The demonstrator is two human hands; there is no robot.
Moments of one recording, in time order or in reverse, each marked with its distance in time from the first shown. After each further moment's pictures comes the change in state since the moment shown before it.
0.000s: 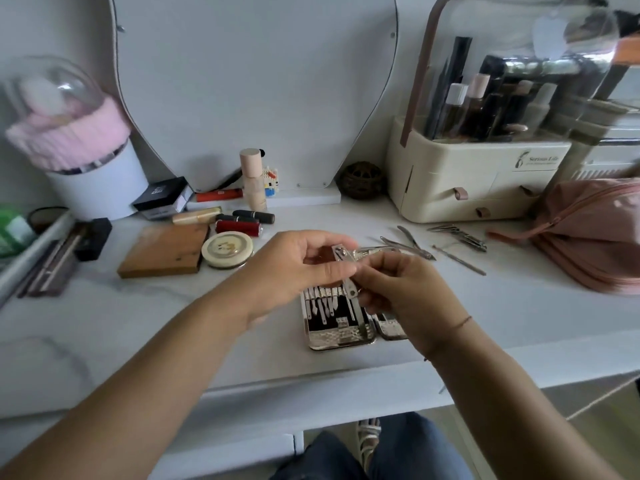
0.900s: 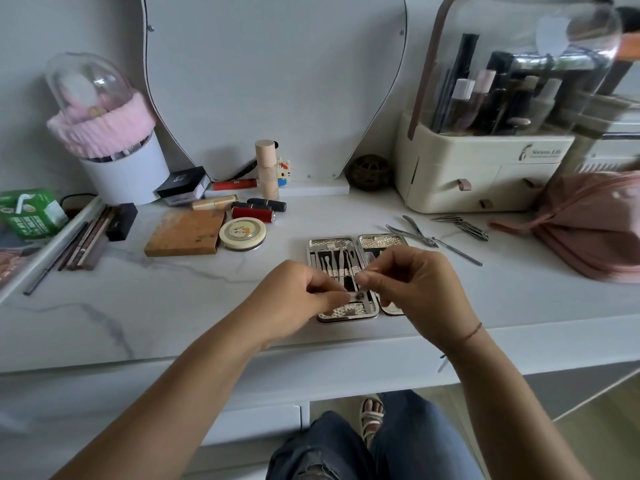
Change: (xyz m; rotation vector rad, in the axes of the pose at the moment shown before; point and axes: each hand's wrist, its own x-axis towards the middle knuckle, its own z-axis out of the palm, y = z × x) left_hand -0.043 -0.017 0.022 0.306 0.131 -0.170; right_hand -0.026 0.009 -0.008 -0.266 0.008 -0.309
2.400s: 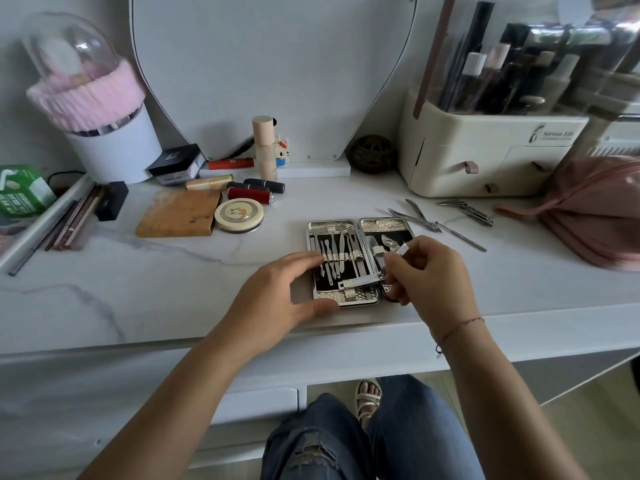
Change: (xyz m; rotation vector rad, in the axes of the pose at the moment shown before) left_hand -0.003 -0.047 0.003 0.236 0.149 0.244; right_hand 0.002 0.024 0.003 -0.130 0.275 0.213
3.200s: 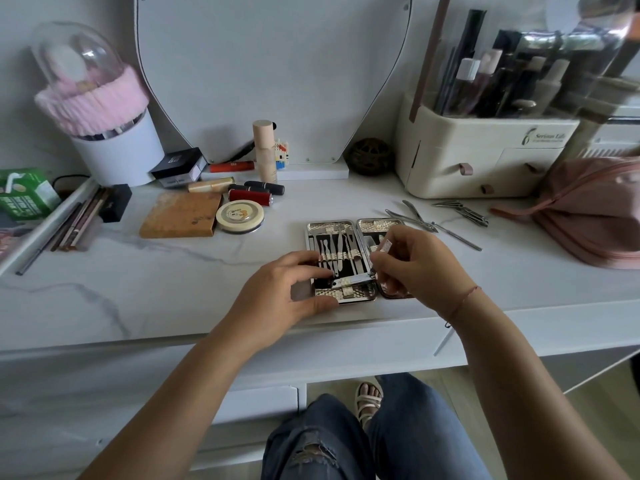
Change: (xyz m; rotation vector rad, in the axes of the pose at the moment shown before) left_hand 0.001 0.000 0.002 0.046 -0.034 0.002; right_hand 0.017 -0.008 -0.010 -0.166 -0.300 -0.085
